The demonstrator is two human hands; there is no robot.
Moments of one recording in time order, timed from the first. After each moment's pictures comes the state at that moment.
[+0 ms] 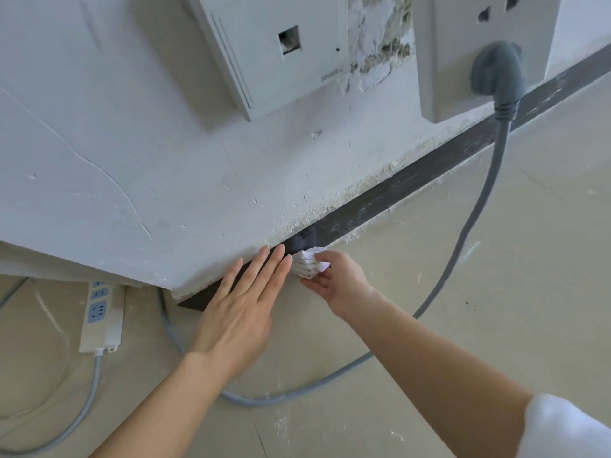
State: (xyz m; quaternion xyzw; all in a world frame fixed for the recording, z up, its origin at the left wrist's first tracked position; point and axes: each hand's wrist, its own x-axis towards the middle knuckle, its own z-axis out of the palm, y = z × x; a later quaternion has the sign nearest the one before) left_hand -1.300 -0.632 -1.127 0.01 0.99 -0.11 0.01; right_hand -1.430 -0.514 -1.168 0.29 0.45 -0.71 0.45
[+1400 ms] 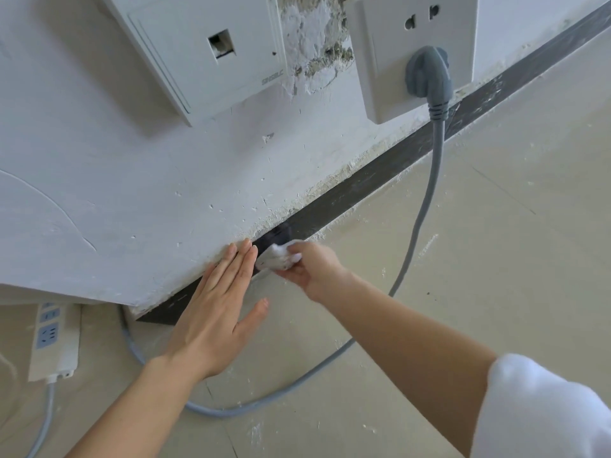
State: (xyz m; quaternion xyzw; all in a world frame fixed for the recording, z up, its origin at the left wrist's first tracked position) left_hand -1.314 -0.624 -1.121 -0.05 0.99 0.14 0.08; right_hand -1.450 -0.512 -1.161 0.26 0.48 -0.71 0.45
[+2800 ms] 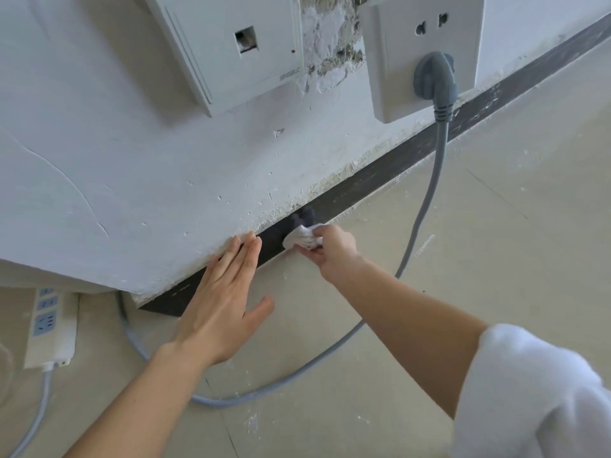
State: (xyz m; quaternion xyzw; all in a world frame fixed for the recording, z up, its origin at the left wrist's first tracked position) left_hand -1.318 -0.615 -1.114 -0.09 0.98 0.13 0.10; right_hand -1.474 -0.497 -1.170 0.28 0.49 -0.74 0.35
